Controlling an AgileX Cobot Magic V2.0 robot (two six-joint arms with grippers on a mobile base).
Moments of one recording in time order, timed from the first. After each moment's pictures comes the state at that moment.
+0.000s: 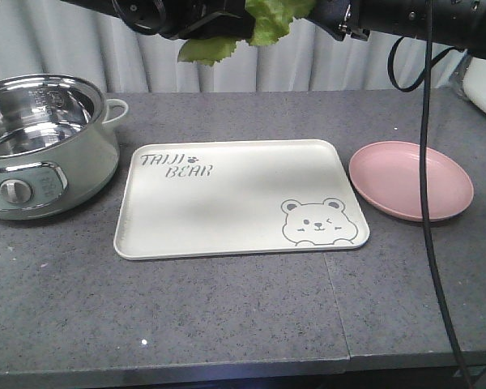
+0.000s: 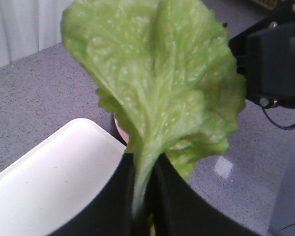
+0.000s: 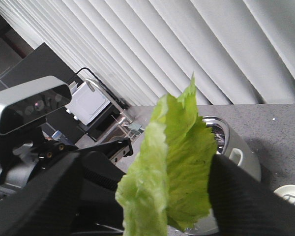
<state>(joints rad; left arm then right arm) -0.38 1.88 -2.15 -0.68 1.01 0.38 0.09 1.77 -1.68 1.62 0.98 -0.87</state>
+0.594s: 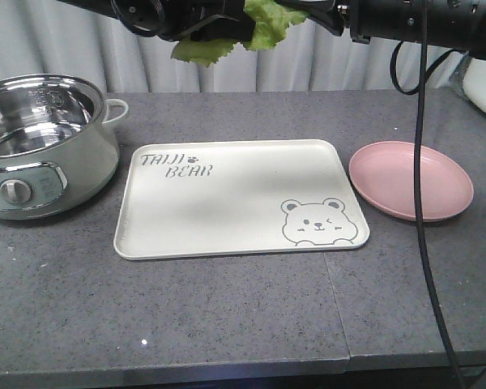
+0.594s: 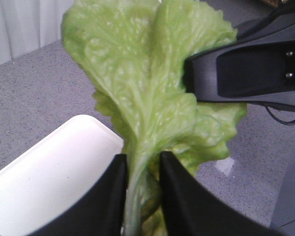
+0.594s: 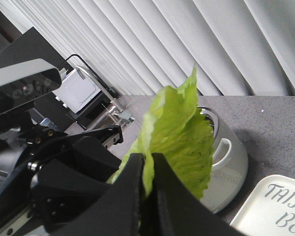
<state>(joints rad) -0.38 1.88 -2.15 -0.67 1.02 0.38 0.09 1.77 -1.69 1.56 0.98 -0.87</state>
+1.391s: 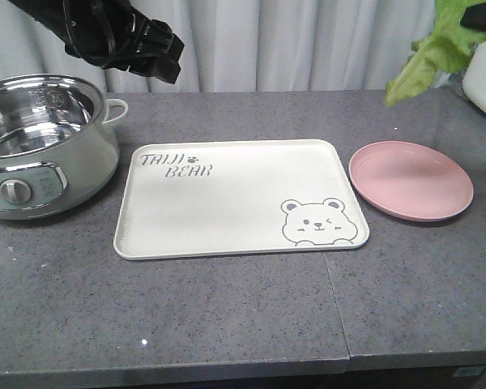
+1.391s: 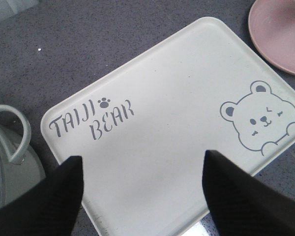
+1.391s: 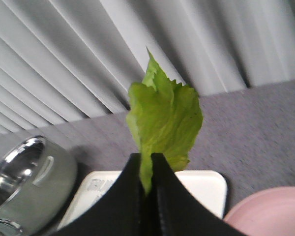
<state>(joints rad) -0.38 1.82 -2.15 -0.10 1.27 0.08 -0.38 1.75 -1.69 1.22 1.01 -0.73</state>
